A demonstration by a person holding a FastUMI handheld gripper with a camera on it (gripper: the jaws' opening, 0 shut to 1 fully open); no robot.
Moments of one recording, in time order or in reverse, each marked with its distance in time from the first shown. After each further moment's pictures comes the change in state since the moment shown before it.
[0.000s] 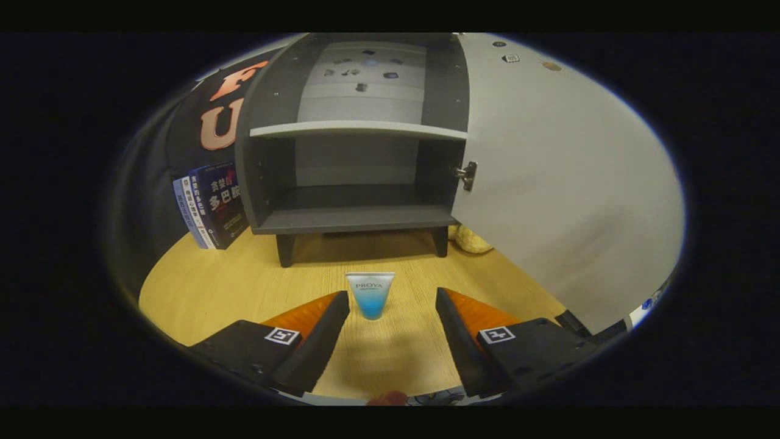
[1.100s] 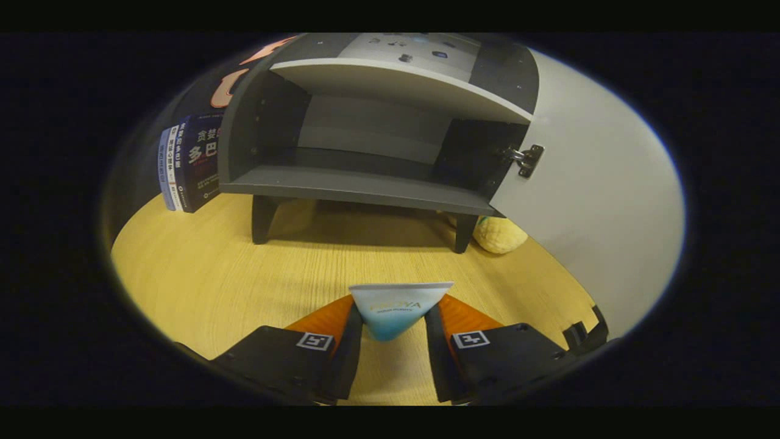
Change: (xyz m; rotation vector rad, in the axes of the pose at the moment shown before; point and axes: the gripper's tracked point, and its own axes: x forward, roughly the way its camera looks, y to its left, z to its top) arm 0.049 0.023 -0.008 -0.177 0.045 -0.052
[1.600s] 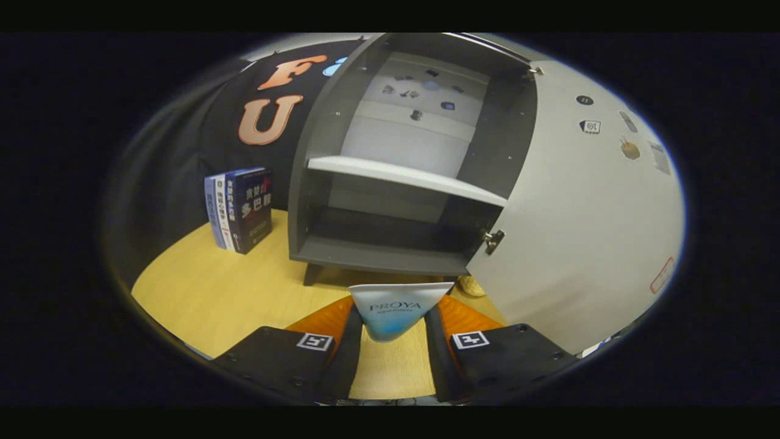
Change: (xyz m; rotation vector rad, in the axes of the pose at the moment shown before) arm -0.140 -0.004 0.137 0.002 -0.215 0.080
